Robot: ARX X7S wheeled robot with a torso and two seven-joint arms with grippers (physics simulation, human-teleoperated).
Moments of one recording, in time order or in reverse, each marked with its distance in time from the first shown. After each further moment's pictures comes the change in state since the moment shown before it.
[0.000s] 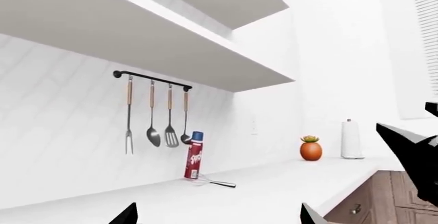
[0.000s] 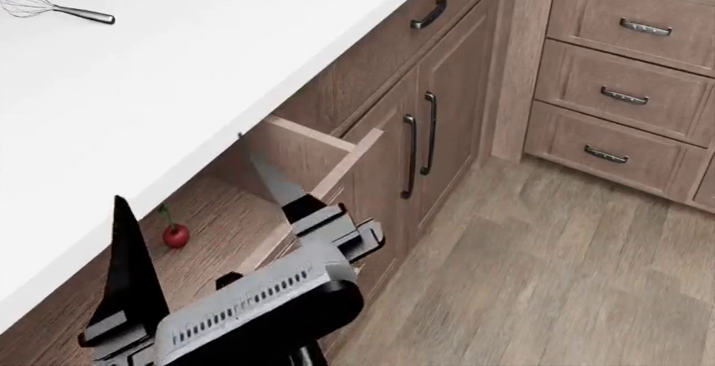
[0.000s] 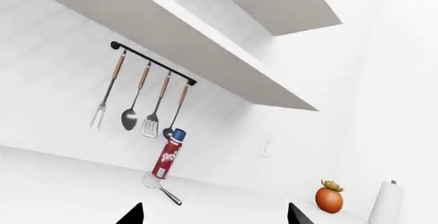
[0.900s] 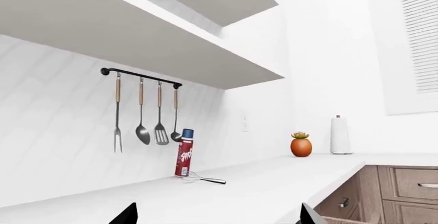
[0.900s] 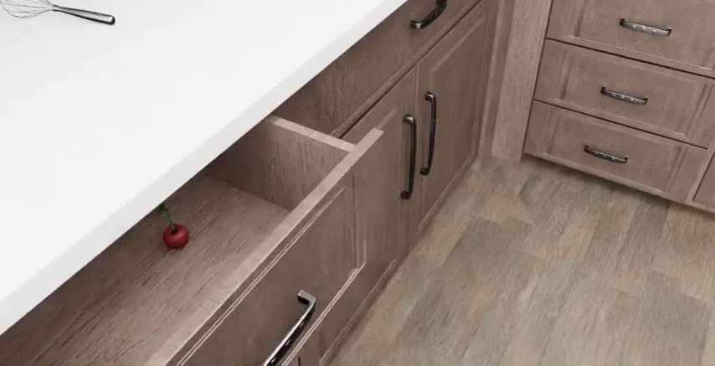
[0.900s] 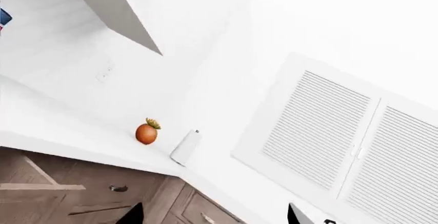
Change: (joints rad) left arm -0.051 0.028 0.056 -0.004 0.001 -0.027 0.049; right arm -1.123 -0.080 0.798 -0.333 -0.644 -0.515 -0.051
